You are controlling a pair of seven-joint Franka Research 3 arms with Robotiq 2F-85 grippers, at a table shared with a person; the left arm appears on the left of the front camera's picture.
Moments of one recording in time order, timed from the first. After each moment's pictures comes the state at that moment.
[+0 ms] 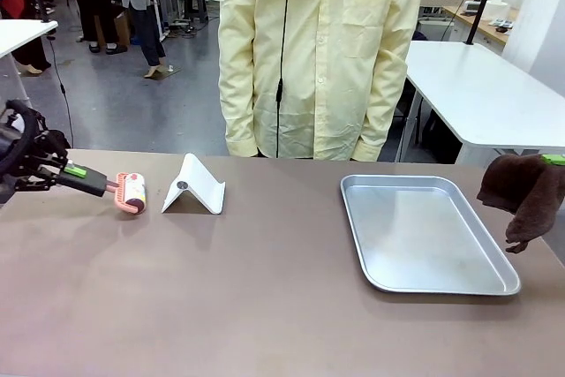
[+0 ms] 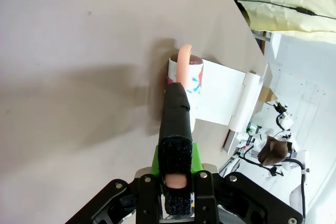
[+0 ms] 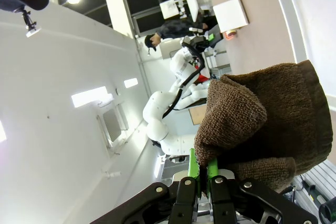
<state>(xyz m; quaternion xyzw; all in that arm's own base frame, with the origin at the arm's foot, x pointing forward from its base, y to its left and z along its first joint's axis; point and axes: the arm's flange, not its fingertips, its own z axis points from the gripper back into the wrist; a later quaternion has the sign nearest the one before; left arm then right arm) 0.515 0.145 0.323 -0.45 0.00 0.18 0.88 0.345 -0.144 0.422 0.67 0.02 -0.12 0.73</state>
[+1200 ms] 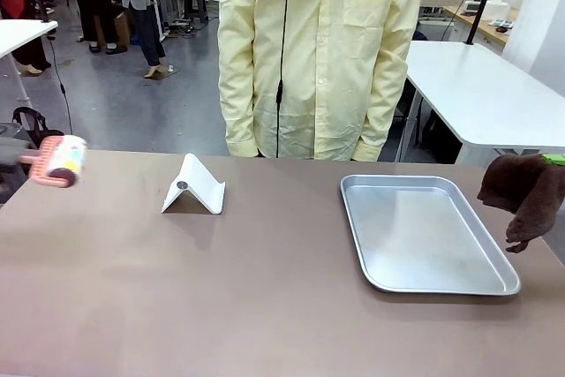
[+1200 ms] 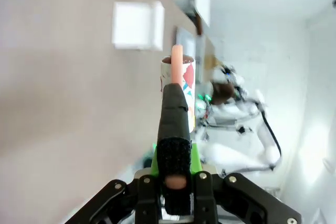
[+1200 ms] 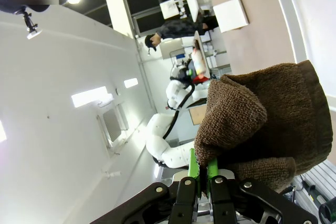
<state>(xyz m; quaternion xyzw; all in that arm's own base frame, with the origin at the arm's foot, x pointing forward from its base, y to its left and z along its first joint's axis) 0.345 0.244 0.426 -0.59 -0.06 0.08 0.80 0.345 -0.144 0.422 0.67 0.02 -0.12 0.73</state>
